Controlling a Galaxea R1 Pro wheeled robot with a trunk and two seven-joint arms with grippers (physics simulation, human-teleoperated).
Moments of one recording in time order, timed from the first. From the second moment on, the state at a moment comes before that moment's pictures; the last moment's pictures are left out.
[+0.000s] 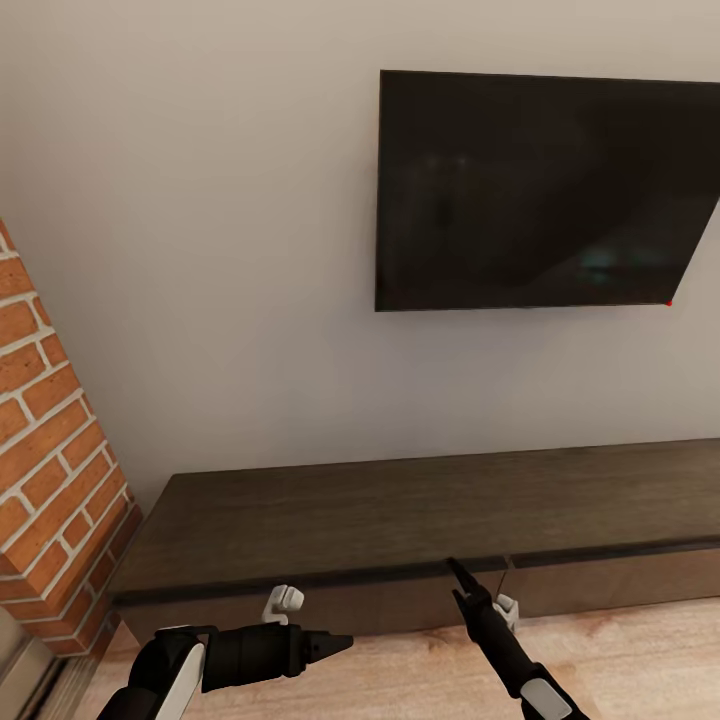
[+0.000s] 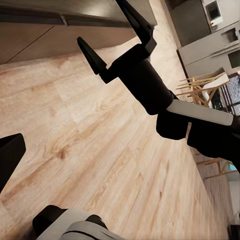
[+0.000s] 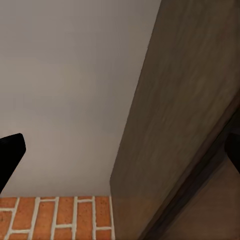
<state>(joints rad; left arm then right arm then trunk) -0.17 0.06 -0.11 -1.29 0.32 0.84 -0.91 -0.50 0.01 -0.63 -0.21 -0.55 0.16 0.93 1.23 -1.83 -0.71</state>
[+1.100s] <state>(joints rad) -0.17 0.06 -0.11 -1.29 0.32 0.84 -0.95 -0.51 0.00 -0.63 -0.21 -0.56 0.16 0.92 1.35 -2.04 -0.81</state>
